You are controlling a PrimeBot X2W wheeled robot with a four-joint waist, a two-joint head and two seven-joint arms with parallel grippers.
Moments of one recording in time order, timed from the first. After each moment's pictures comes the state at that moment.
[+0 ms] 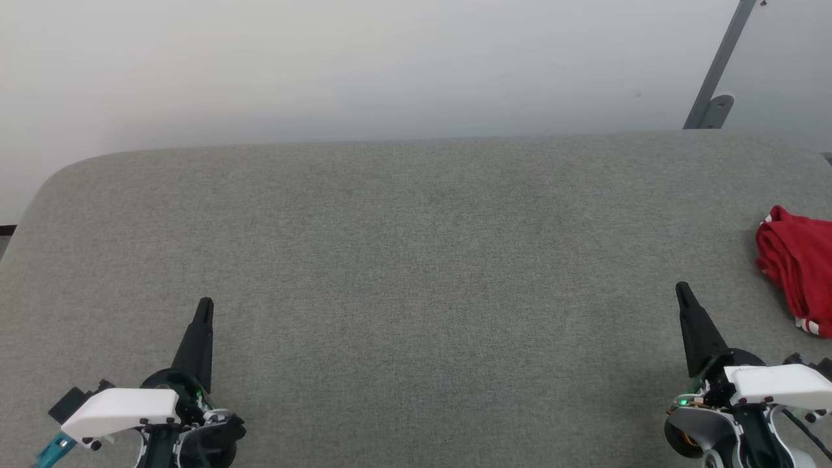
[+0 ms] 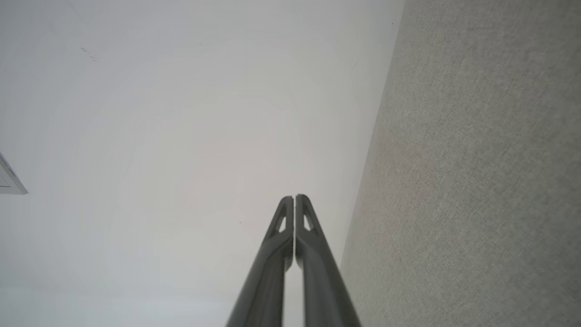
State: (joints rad) left arm -0.10 0.07 0.08 0.25 -1.64 -0.13 0.09; right arm -0.10 -0.05 -0.12 0.24 1.61 0.13 0.11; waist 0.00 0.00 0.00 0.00
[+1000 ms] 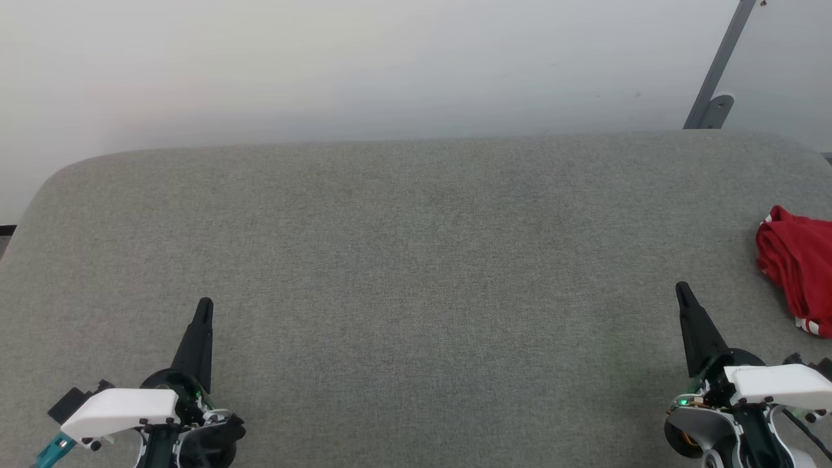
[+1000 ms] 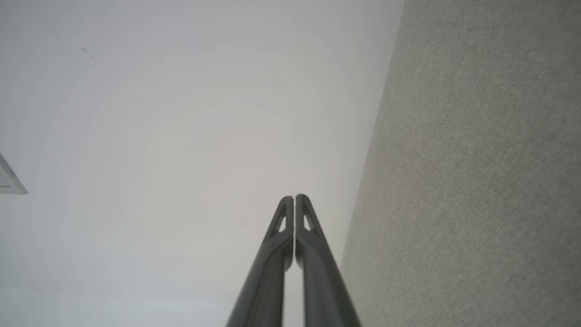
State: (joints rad) left arm -0.10 0.06 0.09 0.25 -1.63 -0.13 0.10; right arm -0.10 -0.05 -0.12 0.24 1.61 0.13 0.11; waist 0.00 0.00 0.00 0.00
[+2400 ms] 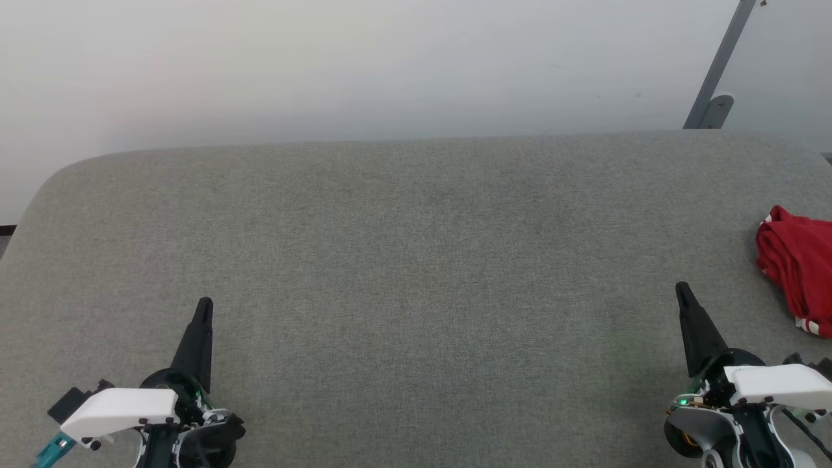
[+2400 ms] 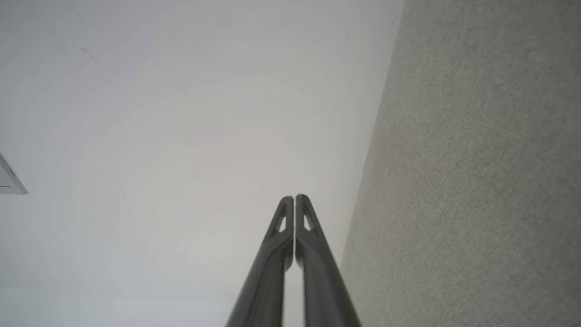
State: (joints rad) left arm -0.10 0.06 0.10 0.25 -1.62 -0.13 0.11; right arm -0.10 -0.05 -0.12 0.24 1.61 0.13 0.11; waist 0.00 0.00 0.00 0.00
